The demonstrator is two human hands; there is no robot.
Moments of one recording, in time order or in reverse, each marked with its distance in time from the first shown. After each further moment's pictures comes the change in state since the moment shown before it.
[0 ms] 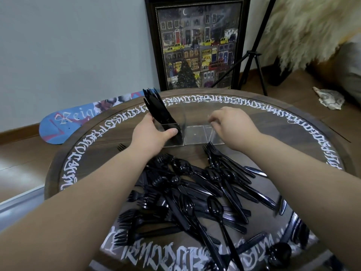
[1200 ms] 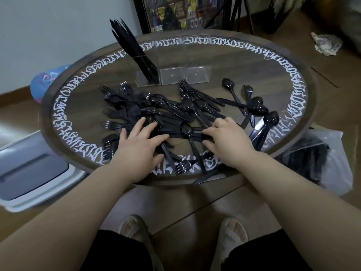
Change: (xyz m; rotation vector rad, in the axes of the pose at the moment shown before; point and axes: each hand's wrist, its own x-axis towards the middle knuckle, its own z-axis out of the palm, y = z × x) left_hand -0.193 -0.039 0.023 0.827 -0.401 0.322; right_hand -0.195 0.013 0.060 0.033 -0.163 -0.005
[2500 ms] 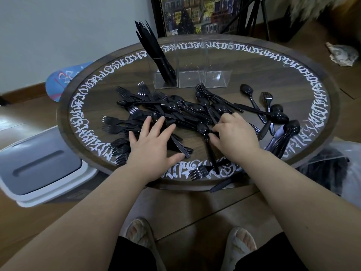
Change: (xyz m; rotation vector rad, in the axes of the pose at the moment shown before) left_hand 0.005 -0.010 0.009 -0.126 0.091 -0.124; right_hand 0.031 -0.021 0.006 -0.064 0.186 -0.002
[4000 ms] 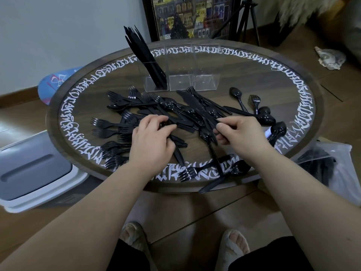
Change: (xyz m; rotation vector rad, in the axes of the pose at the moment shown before) left_hand 0.015 0.022 0.006 -0.134 0.356 0.091; right_hand -0.016 0.024 -0.024 1.056 0.007 0.430
